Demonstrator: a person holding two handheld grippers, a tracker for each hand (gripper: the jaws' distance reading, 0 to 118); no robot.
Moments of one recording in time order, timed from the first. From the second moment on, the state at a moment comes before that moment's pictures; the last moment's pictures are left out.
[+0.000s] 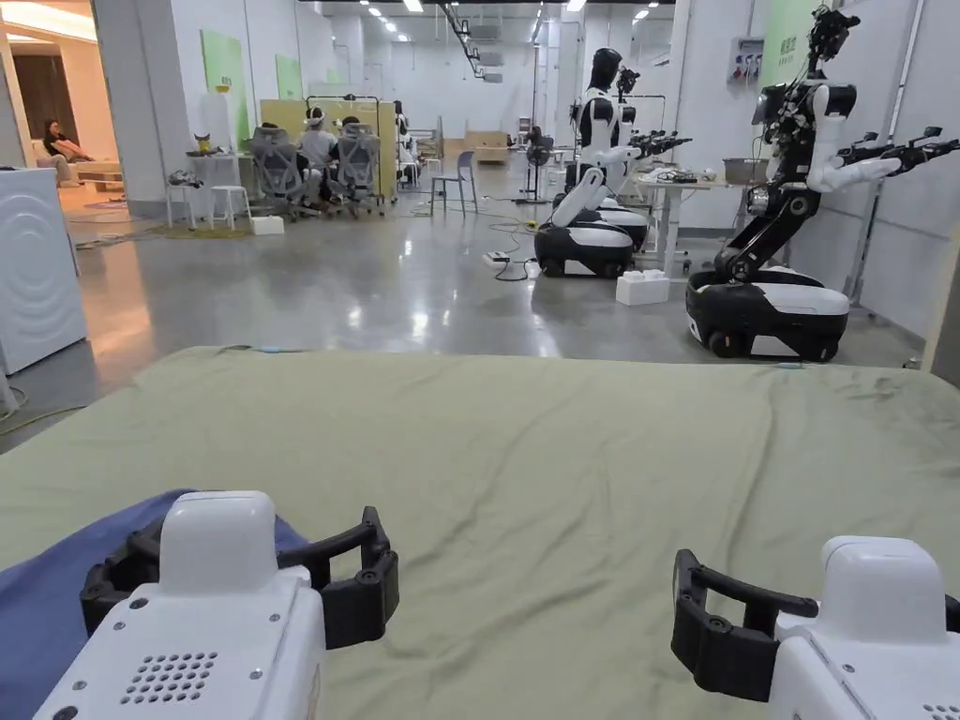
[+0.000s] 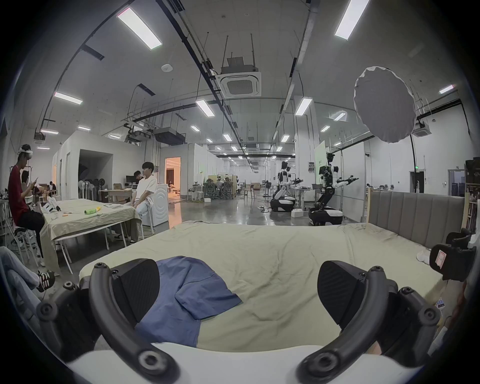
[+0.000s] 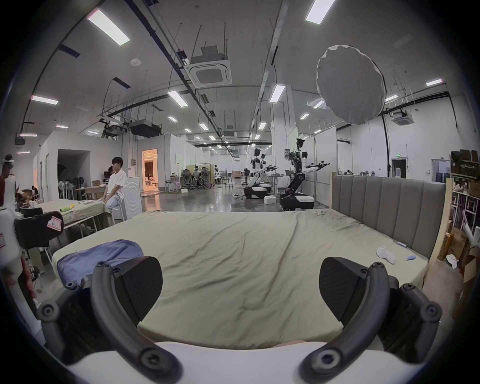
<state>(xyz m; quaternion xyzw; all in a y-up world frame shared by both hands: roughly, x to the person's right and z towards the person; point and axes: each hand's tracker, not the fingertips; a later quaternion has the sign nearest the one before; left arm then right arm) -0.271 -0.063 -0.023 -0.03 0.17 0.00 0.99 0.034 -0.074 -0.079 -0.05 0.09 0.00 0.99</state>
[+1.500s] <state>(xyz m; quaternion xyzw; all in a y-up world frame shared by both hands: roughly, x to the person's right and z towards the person) -0.308 -0.084 -0.033 -0.09 0.08 0.16 0.98 0.050 -0.086 -0.090 -0.06 0.14 -0.04 0.99</state>
